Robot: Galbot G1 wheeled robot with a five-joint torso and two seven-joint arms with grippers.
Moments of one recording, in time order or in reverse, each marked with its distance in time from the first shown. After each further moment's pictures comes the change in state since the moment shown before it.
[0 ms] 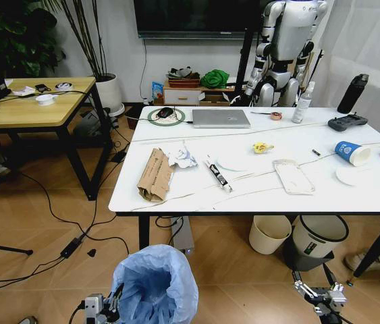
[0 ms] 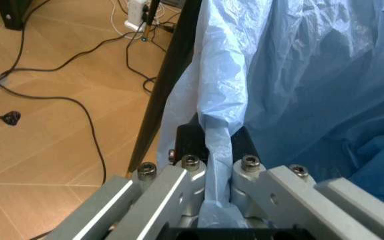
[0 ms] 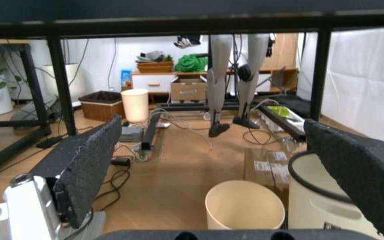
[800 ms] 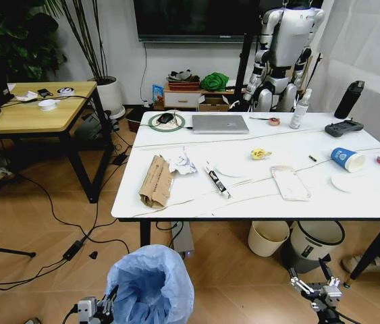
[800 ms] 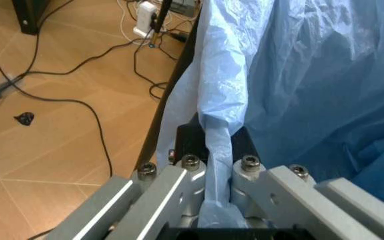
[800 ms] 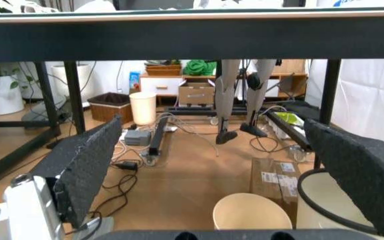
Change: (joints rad) left arm 0.029 -0.032 -0.038 0.017 -0.013 -0.035 0.028; right arm -0.010 0.001 -0.027 0.029 -0.023 -0.012 0.012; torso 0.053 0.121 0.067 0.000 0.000
